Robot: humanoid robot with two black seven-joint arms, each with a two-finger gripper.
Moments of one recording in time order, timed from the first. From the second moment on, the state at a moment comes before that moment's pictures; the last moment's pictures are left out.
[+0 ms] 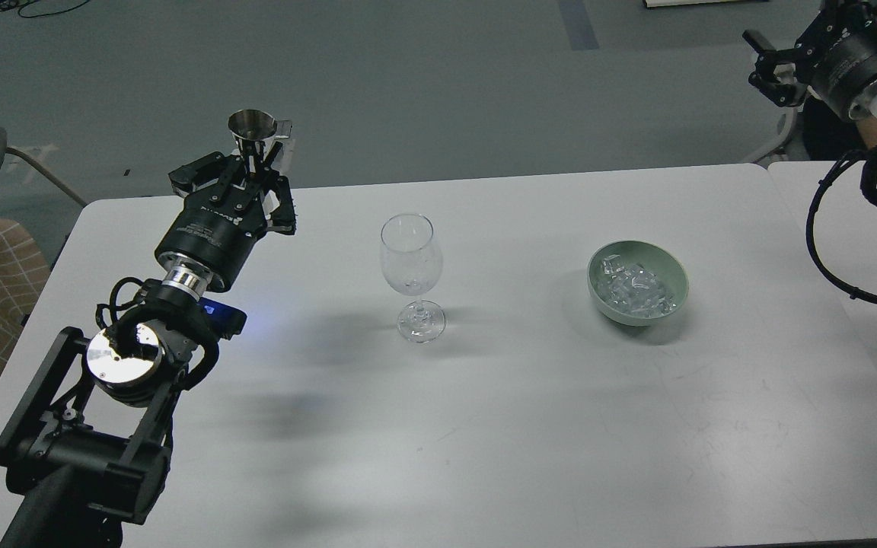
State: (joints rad) left arm -0.27 0.16 -1.34 -1.47 -0.16 0.00 0.07; right arm 0.88 -0.39 1.29 0.58 -0.56 0.49 -0.01
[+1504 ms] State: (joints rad) left arm -0.27 0.12 -1.21 -1.46 0.08 -0.02 0.08; right arm 0.89 -0.39 1.29 0.59 -0.56 0.49 -0.01
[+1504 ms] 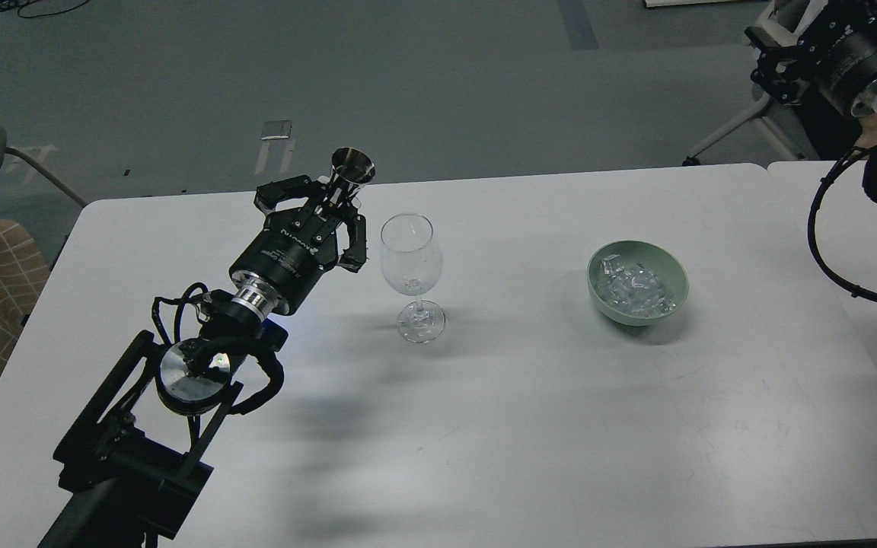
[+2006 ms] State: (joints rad) left arm -0.27 0.14 -1.21 -1.45 0.15 -0.04 0.08; right arm 0.89 -0.39 1.29 0.59 -0.56 0.49 -0.01
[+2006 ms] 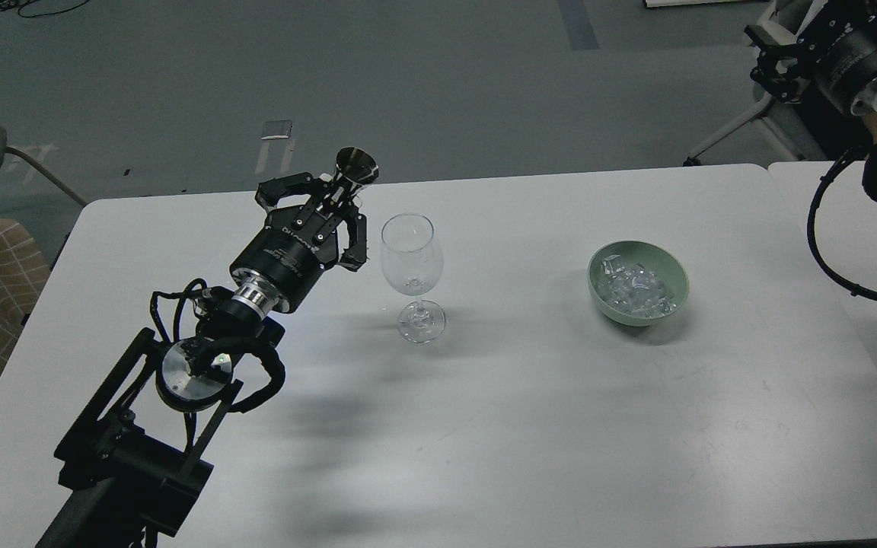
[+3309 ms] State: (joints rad) left arm -0.29 0.17 -1.18 -1.41 0.26 -0.09 0.08; right arm 0.90 -0.40 1.29 0.60 -0.56 0.49 -0.01
